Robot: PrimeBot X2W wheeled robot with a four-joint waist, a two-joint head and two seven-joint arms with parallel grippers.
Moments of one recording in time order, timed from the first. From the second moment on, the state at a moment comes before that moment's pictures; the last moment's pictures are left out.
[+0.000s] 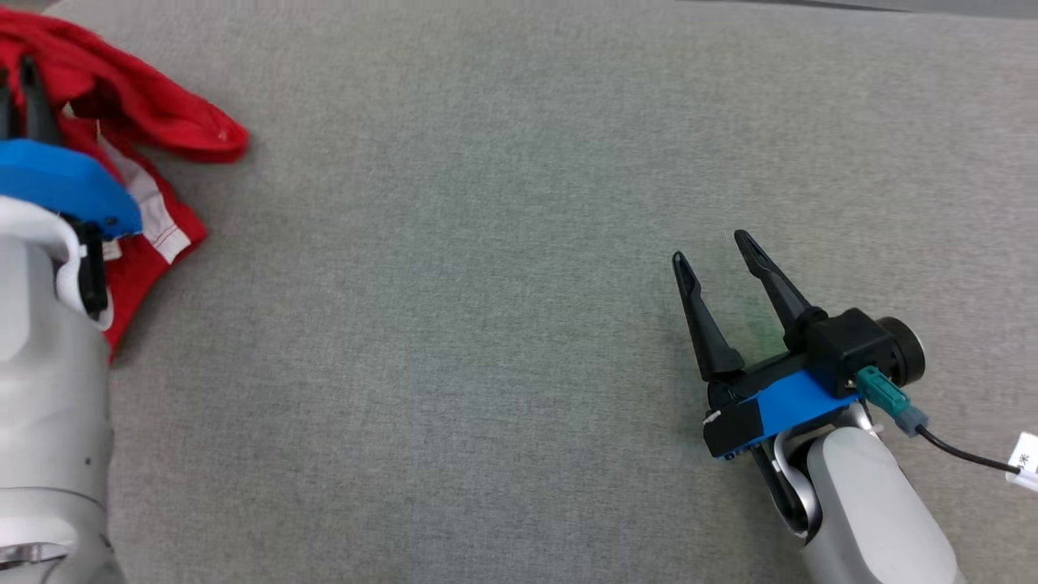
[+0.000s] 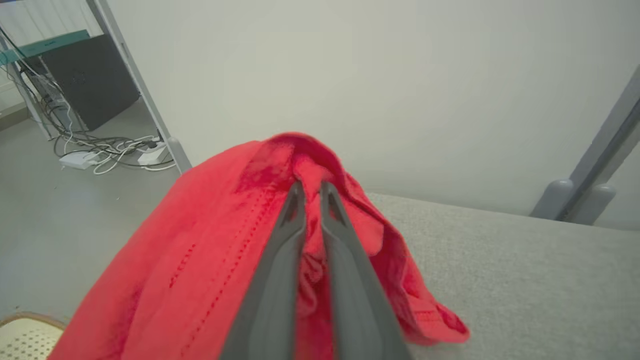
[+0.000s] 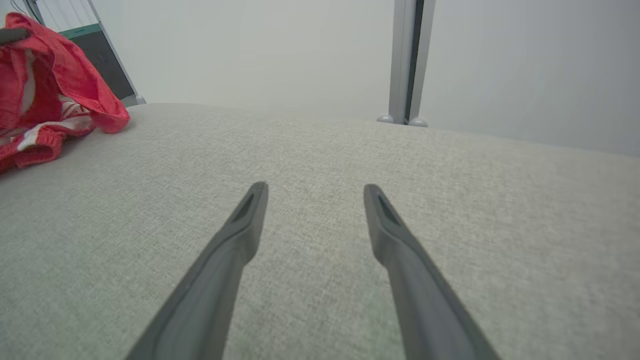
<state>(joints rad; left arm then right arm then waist) -0.98 0.28 0.14 1.08 -0.10 -0.10 -0.26 -0.40 -0.05 0.19 0.34 0.07 0.13 -0.26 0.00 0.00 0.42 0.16</state>
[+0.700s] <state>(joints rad) -0.89 0.08 -0.21 0.81 -0.18 -0.13 -0.26 -0.34 -0.05 0.17 0.34 0.12 0.13 -0.26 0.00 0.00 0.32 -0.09</state>
